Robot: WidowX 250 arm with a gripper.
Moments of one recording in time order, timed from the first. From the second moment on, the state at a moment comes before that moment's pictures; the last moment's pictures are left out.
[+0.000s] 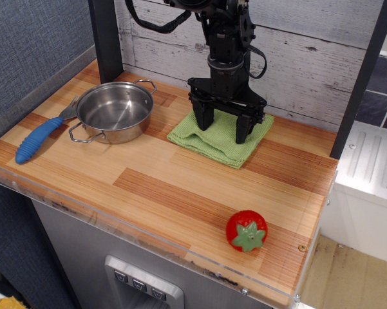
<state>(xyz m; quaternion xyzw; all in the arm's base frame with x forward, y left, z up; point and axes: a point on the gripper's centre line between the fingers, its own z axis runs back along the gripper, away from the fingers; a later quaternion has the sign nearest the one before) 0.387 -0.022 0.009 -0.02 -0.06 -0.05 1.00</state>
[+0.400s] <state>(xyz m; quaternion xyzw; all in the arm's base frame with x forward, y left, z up) 0.390 -0.035 0.056 -0.04 -0.09 -0.05 0.99</state>
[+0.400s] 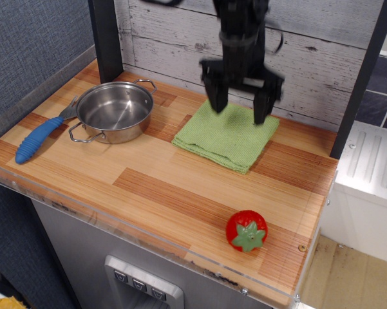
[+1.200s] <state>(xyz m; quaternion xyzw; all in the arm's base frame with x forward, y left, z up) 0.308 0.000 0.119 -0.03 -0.10 -0.01 0.99</state>
